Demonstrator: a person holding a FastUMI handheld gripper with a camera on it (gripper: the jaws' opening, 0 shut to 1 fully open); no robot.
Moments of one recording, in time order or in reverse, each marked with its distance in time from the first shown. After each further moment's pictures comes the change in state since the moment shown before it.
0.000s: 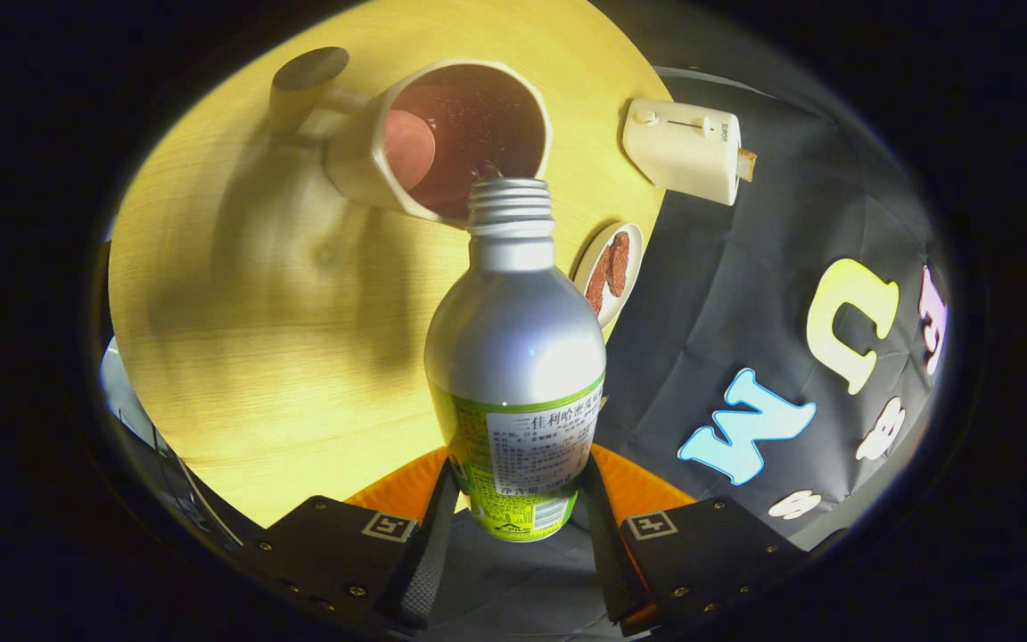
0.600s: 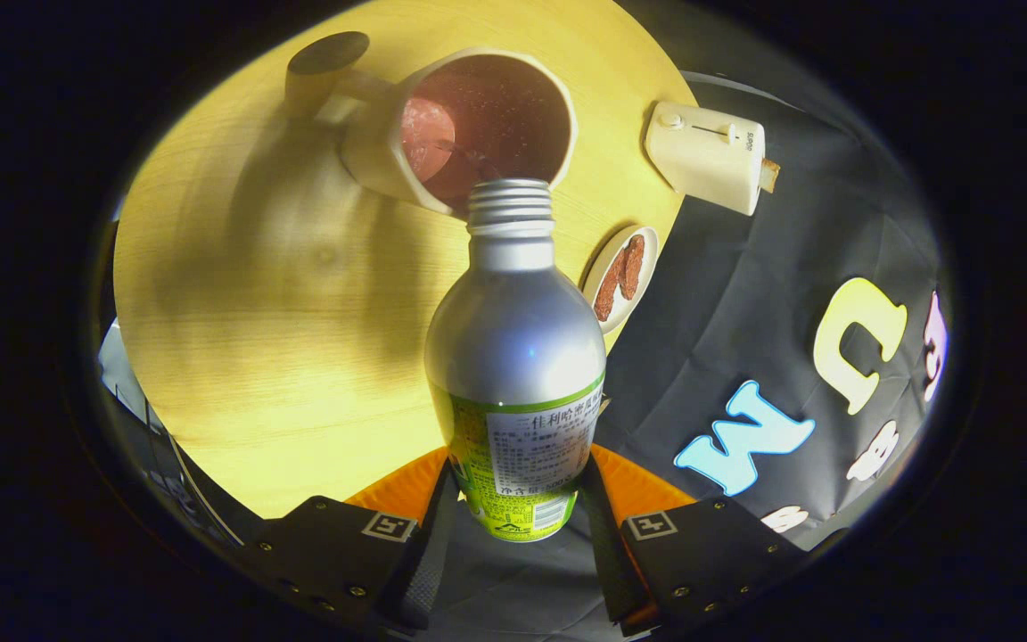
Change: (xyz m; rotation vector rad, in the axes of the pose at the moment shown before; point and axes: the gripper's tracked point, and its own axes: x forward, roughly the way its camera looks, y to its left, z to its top) arm -0.001 -0.005 0.002 -0.072 0.021 0.020
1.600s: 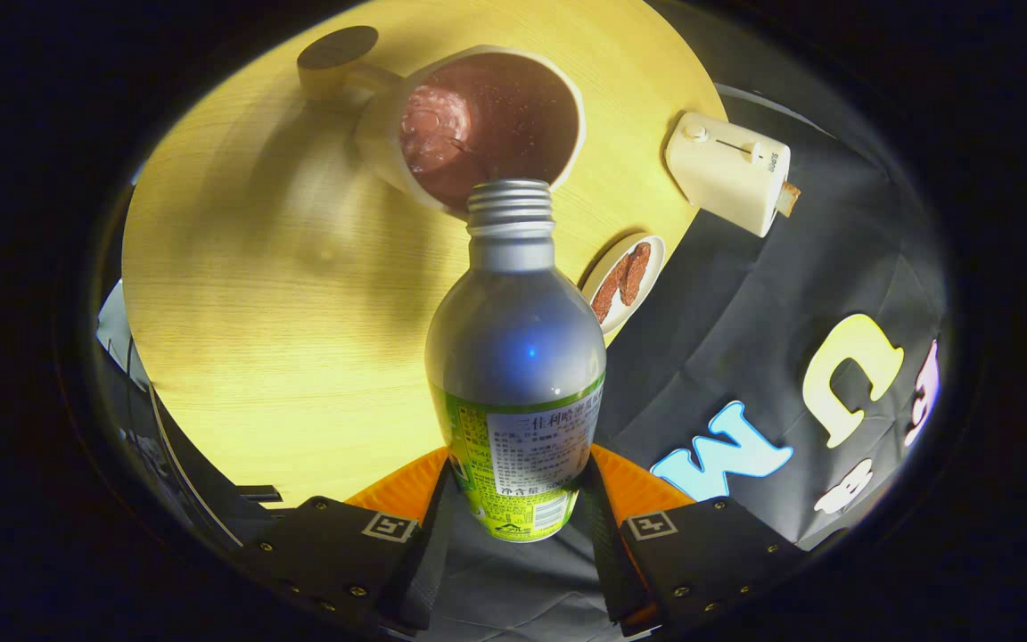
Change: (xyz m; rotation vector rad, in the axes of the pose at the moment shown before) arm -0.003 -0.021 0.004 -0.133 0.034 -0.018
